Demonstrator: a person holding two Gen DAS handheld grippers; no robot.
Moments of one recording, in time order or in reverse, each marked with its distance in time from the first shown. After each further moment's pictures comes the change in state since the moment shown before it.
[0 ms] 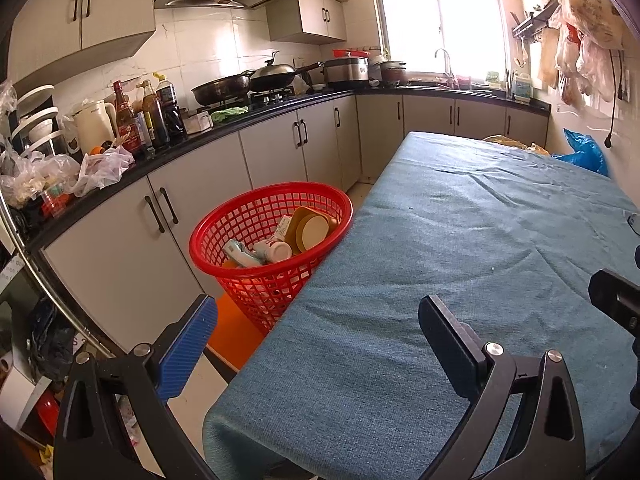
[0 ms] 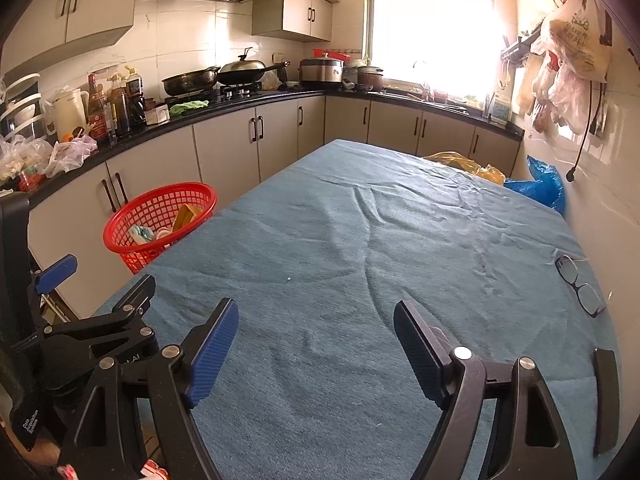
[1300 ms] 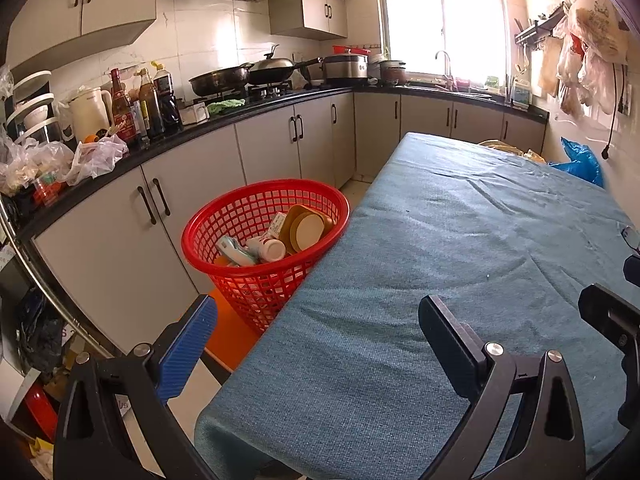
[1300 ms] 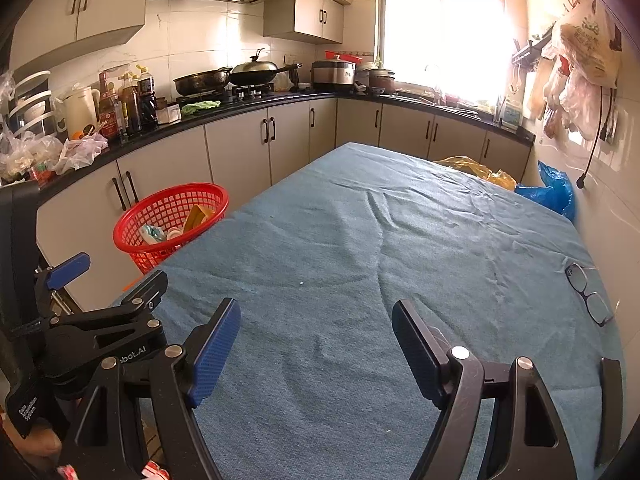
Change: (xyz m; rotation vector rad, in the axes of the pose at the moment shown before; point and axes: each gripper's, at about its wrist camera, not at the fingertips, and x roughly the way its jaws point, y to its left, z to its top) left arm 0.002 0.004 0.003 -0.036 0.016 -0.040; right arm 0.004 0.005 0.001 -0.017 -0.009 0.039
